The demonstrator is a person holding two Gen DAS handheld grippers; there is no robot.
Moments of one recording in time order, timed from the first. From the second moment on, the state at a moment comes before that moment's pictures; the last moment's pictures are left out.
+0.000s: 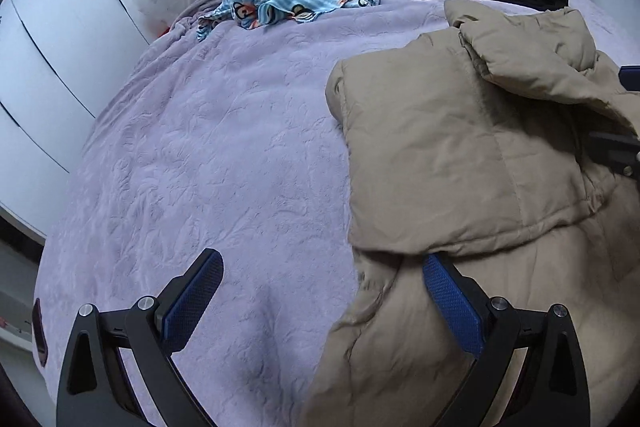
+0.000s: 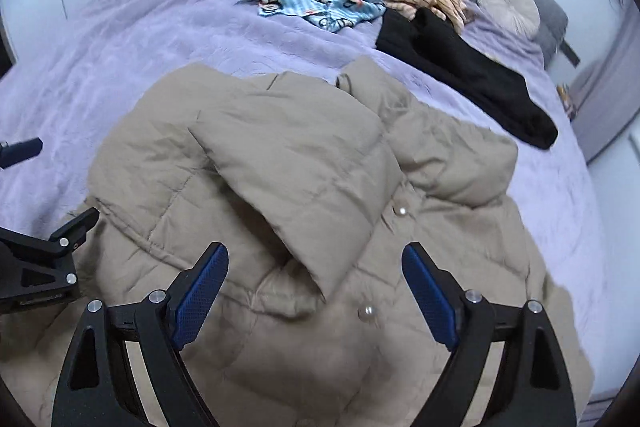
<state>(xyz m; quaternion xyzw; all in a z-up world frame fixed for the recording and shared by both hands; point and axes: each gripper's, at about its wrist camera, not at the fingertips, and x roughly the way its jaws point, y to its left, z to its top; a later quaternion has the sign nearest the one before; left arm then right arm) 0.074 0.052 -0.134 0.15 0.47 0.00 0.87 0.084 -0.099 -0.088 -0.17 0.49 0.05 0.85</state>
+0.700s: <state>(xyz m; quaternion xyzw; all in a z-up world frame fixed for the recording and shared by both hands) 0.111 0.127 -0.083 -0.13 0.53 -0.16 0.82 0.066 -0.312 -0.159 0.33 0.52 -0.06 0.79</state>
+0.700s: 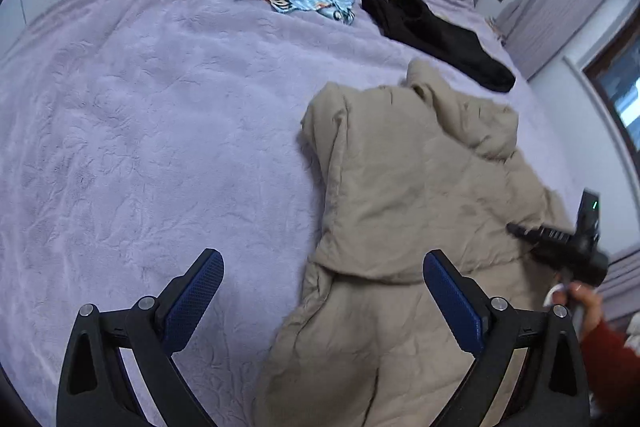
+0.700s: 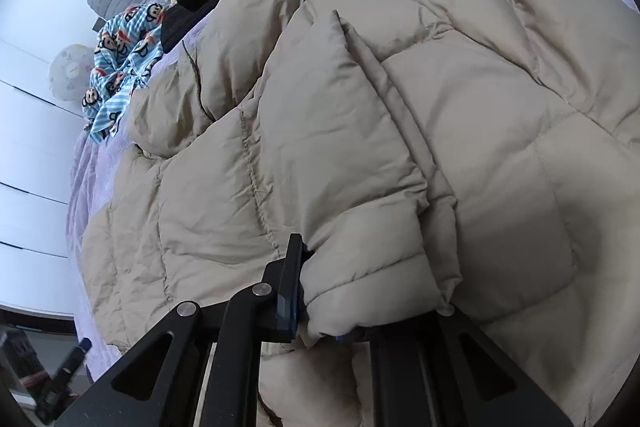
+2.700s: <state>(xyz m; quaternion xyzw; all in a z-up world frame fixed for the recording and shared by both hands) 0.127 0.036 -0.105 0.04 0.54 -0.10 0.83 -0.010 -0.363 -0.117 0.33 0.51 -0.11 0.79</state>
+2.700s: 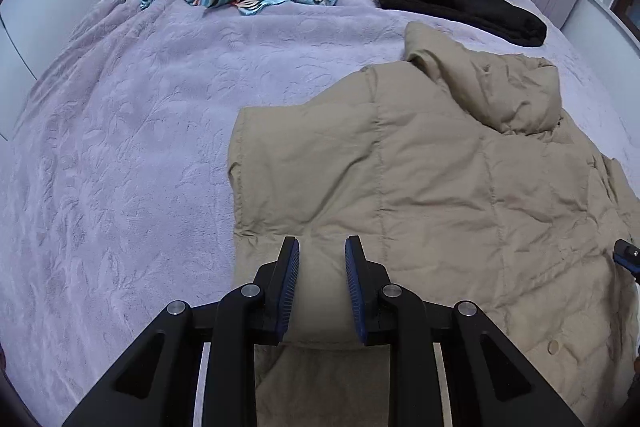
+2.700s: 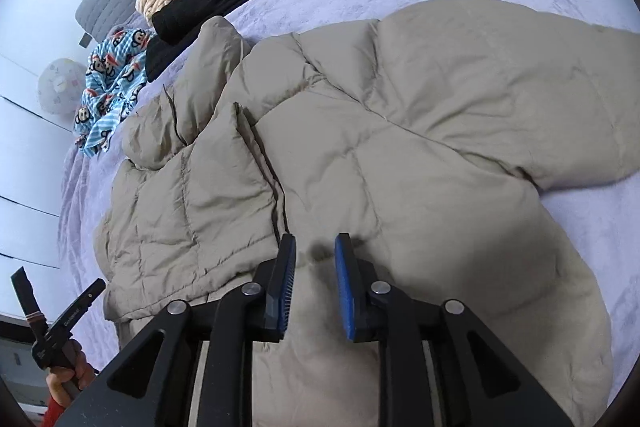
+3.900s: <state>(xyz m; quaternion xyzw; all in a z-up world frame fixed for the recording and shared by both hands) 0.028 -0.210 -0.093 0.10 0.57 -0.18 0.80 -0.179 -0.607 -0.139 0.54 0.38 -0.19 0.73</state>
